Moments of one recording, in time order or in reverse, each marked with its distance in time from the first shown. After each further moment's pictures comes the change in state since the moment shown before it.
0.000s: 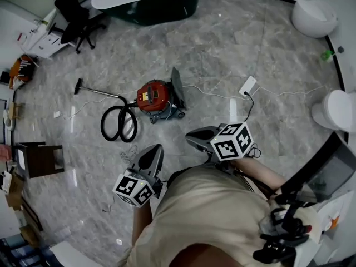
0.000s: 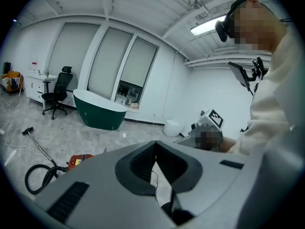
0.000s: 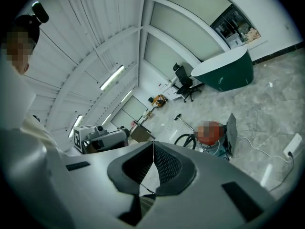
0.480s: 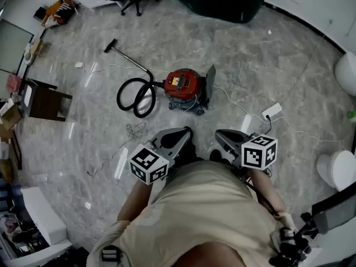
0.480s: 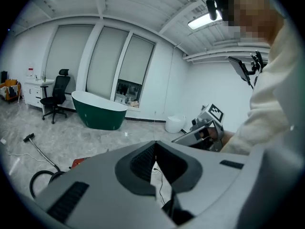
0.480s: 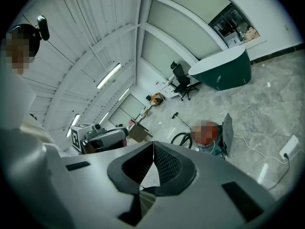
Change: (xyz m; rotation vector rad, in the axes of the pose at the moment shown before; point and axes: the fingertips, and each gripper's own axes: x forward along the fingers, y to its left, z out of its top) left arm 0.025 0.016 0.000 0.051 0.038 0.012; right arm 0.000 -0.030 0.012 0.017 0.021 -0.031
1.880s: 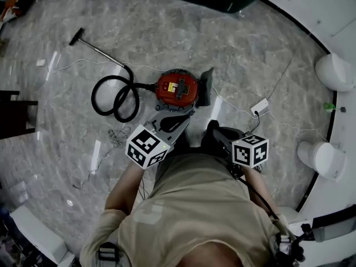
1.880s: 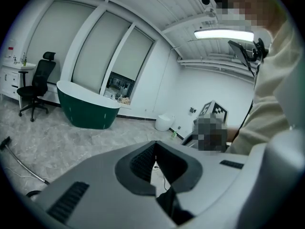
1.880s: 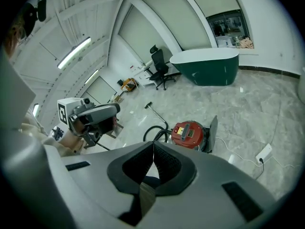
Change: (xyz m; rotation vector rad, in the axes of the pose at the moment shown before) left arm 0.024 0.270 0.038 -0.011 0.043 -0.256; right arm 0.212 -0.061 0.085 0.038 0.186 -0.392
